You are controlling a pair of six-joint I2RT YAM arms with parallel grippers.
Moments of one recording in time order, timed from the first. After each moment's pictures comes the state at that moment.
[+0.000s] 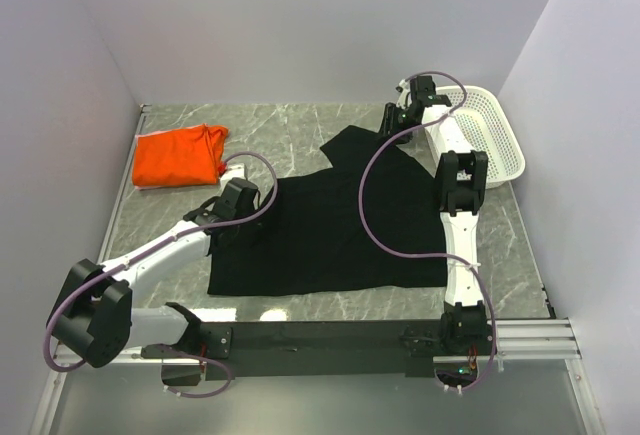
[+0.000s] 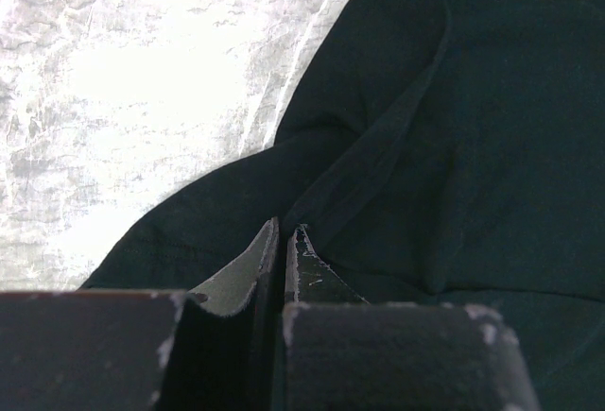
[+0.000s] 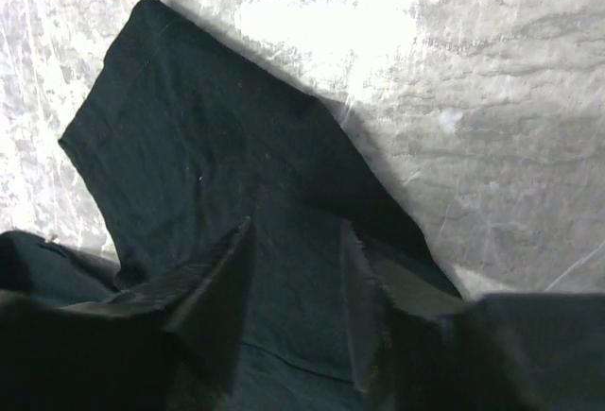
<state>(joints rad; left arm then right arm) -0.54 1.25 0.70 -0.30 -0.33 -0.61 0.06 2.60 2.39 -0.83 -0.43 0.19</state>
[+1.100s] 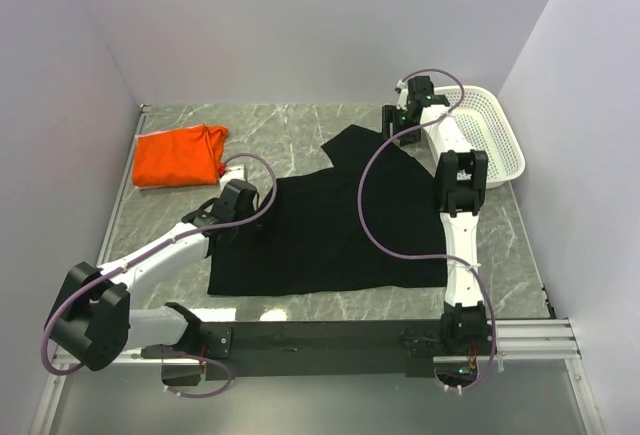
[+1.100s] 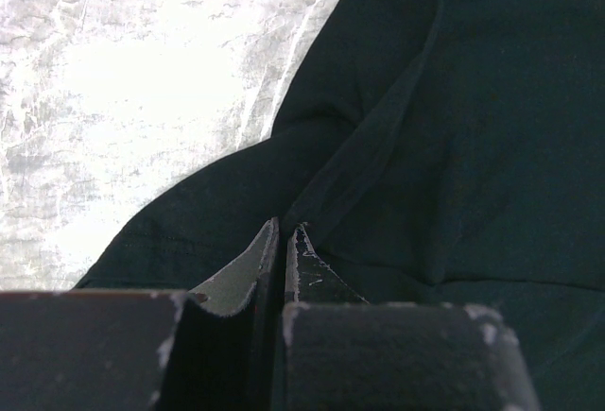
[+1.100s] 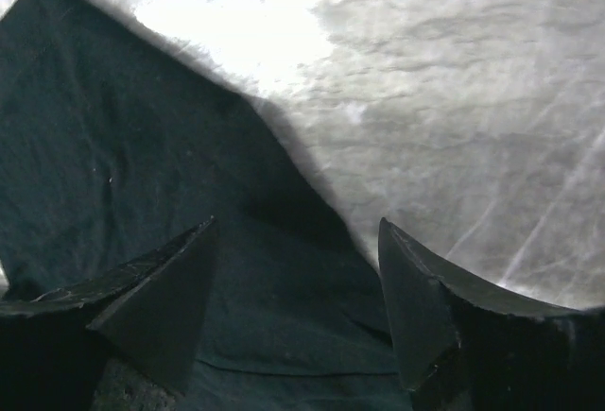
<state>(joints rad) -0.54 1.23 0.69 -0.30 -0.32 -0.61 0.07 2.57 2.35 -0.83 -0.24 0.07</state>
